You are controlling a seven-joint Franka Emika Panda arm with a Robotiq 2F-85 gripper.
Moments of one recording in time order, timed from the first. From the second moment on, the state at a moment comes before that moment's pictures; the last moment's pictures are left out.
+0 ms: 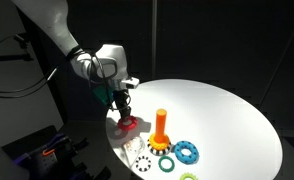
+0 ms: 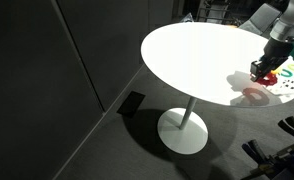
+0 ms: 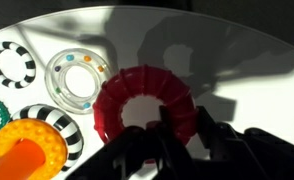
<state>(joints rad) 0.07 0.16 -0.15 -2.53 -0.15 2.66 0.24</state>
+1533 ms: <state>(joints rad) -0.10 -0.02 -0.15 -2.28 -0.23 2.33 0.29</state>
